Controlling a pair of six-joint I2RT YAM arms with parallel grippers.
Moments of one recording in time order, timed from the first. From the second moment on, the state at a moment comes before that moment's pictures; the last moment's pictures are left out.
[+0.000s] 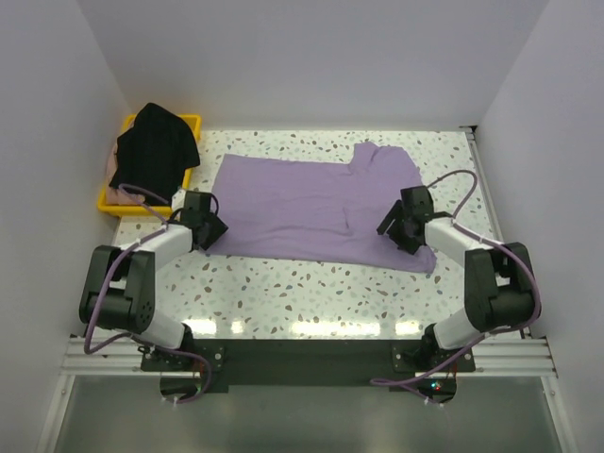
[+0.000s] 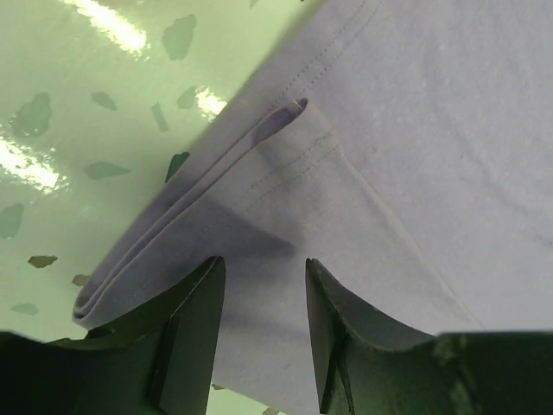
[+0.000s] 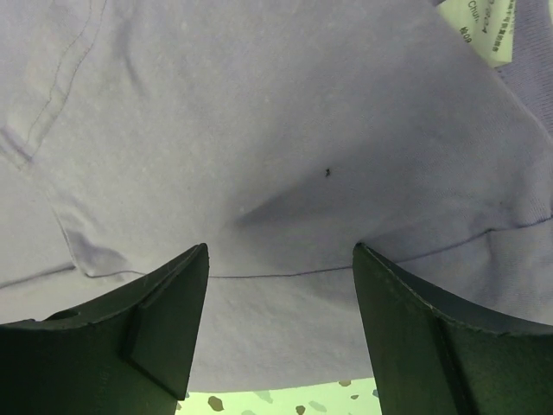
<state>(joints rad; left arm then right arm) -0.13 1.53 0.73 -0.17 -0.19 -0.88 0.17 1.54 0.81 -0.32 0.10 0.77</state>
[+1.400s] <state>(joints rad) -0.14 2.06 1.61 -0.35 -0.34 -0.51 0.12 1.71 1.31 -0.37 -0.05 0.54</state>
